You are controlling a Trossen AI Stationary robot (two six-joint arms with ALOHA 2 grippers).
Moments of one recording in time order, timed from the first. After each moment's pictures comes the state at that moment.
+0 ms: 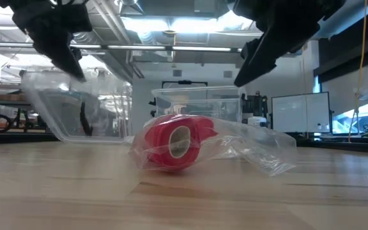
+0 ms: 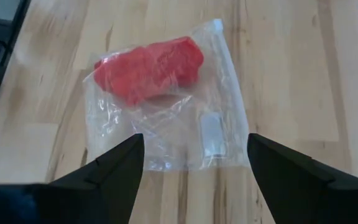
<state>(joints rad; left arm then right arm) 0.04 0.80 0.64 -0.70 -0.12 -0.19 0.25 1.53 0.97 -0.29 0.01 0.21</state>
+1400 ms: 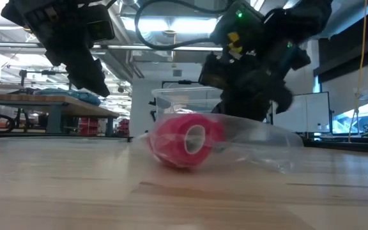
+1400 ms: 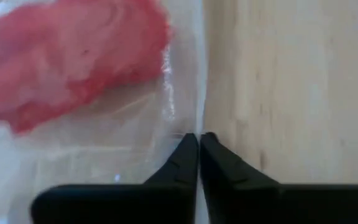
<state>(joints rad) -0.21 1.14 0.58 -0.18 -0.08 -0.42 0.14 1.89 0.96 0.03 -0.10 0.09</state>
